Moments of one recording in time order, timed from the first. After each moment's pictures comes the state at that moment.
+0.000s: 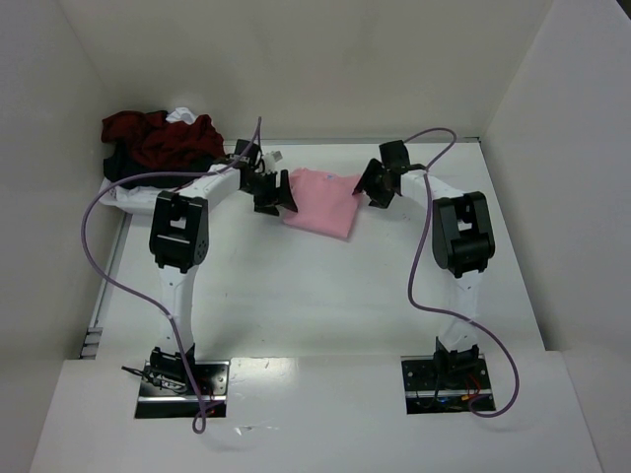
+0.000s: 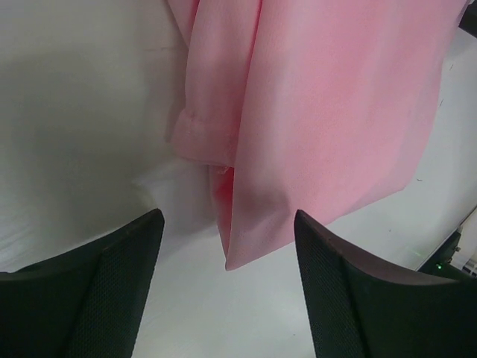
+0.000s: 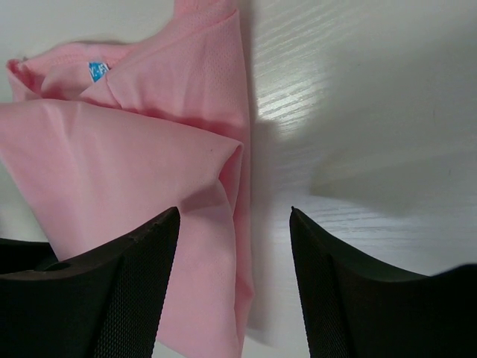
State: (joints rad) left arm -0.21 2.29 1.81 -0.61 0.58 -0.26; right arm 0.21 2.12 1.56 -0.35 -0.11 0.74
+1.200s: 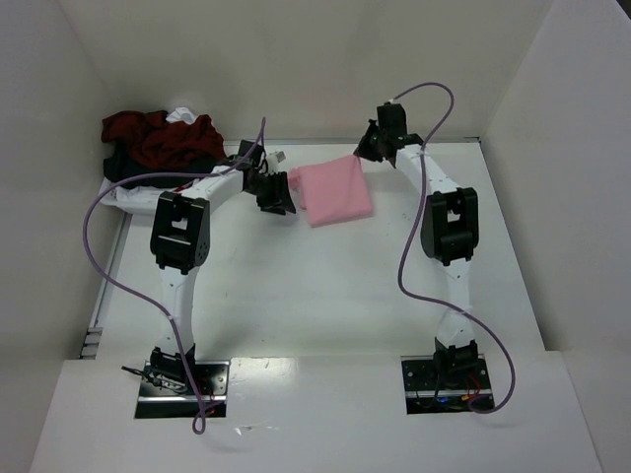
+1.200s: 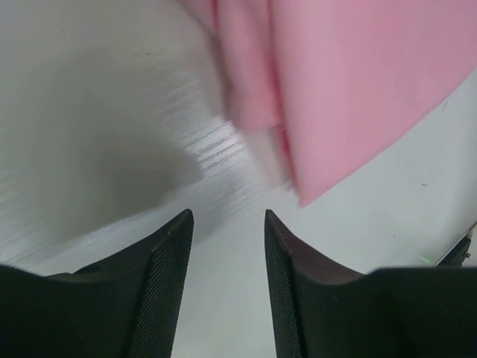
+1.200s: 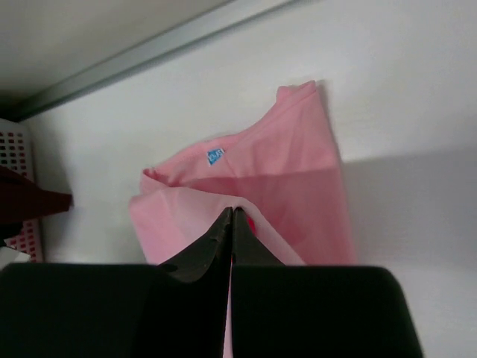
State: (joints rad) left arm -0.23 2.27 1.79 -0.57 0.55 -0.27; right arm 0.22 2.31 2.03 -0.38 -0.11 0.63
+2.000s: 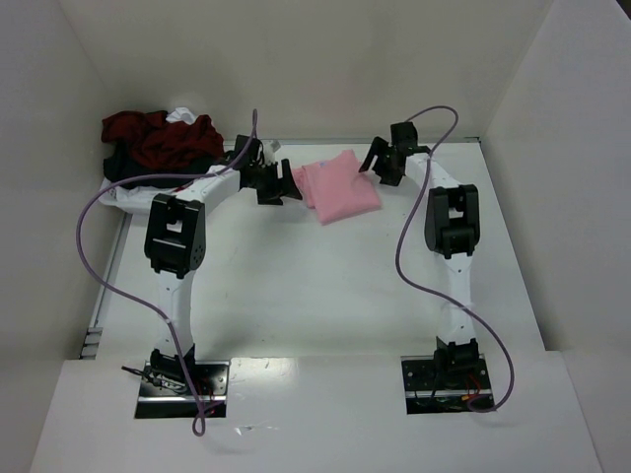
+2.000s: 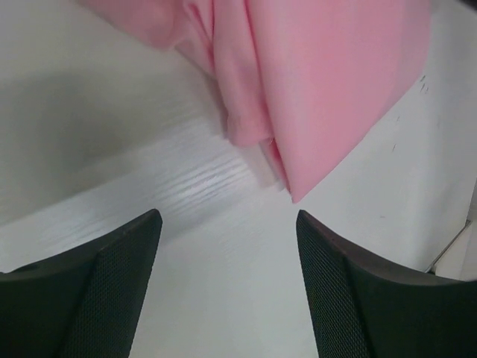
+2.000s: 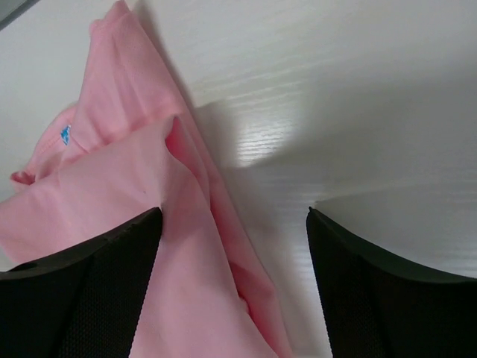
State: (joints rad) left arm -0.23 2.20 1.74 -0.46 0.52 -0.39; right arm 0.13 2.44 2.05 -0.44 -0.15 0.56
